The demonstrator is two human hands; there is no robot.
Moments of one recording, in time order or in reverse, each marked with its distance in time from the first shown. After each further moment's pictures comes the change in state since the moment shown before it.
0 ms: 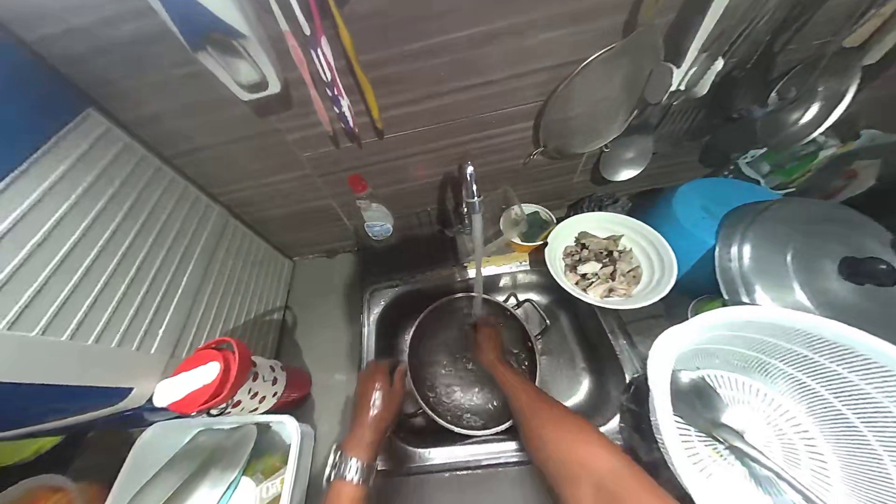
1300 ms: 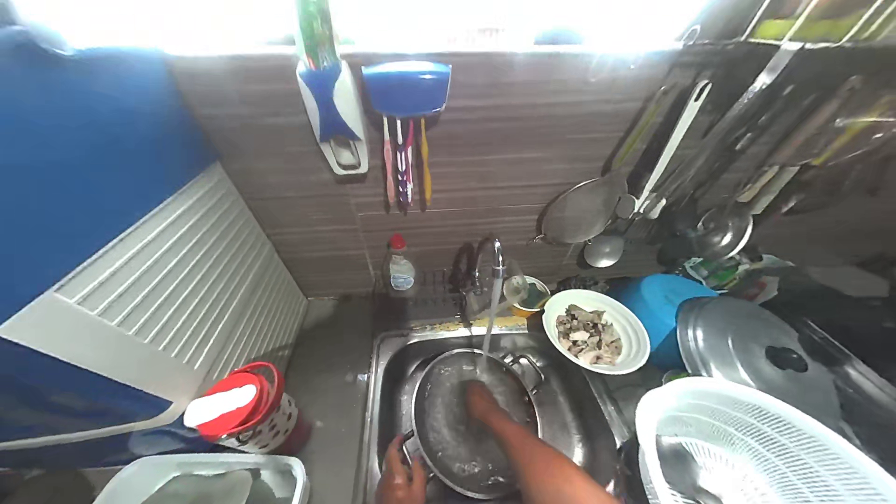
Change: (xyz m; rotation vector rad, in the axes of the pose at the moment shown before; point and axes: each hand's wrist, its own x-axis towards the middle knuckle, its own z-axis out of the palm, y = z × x) left_hand -0.063 -0.013 0.072 -0.474 0.247 -0.081; right_hand -0.020 -0.029 -0.014 -0.320 -0.321 -0.102
